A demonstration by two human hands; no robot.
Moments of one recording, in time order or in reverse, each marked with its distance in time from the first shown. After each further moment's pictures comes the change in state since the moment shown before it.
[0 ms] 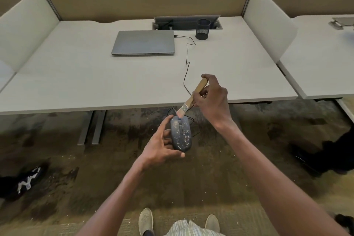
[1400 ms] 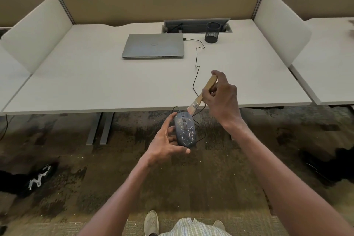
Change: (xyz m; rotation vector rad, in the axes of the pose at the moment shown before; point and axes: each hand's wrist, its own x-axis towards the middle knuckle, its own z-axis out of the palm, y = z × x) left_hand 0.006 0.014 -0.019 0.016 0.057 -0.031; right_hand 0.016 -0.011 0.005 -0.116 0.021 -0.081
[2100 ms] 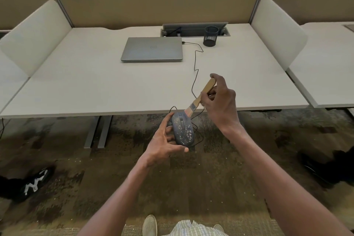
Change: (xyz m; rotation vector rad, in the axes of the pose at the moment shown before) left_hand 0.003 0.010 -0.003 -0.008 0.024 0.018; right_hand -0.002 -0.001 0.002 0.042 0.049 -0.045
